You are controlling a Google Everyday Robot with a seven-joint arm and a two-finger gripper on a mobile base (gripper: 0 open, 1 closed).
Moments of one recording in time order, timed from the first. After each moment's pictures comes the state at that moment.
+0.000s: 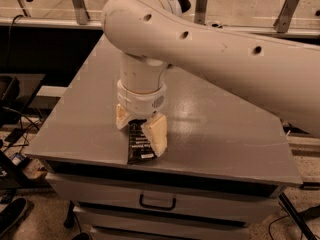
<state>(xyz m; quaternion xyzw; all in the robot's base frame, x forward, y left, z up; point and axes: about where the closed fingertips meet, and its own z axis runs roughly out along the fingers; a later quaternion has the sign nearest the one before) 0.459 0.044 0.822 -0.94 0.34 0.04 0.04</state>
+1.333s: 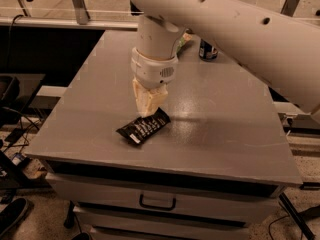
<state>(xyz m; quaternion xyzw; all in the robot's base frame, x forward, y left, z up) 0.507 0.029 0.859 -0.89 0.44 0.08 0.06</state>
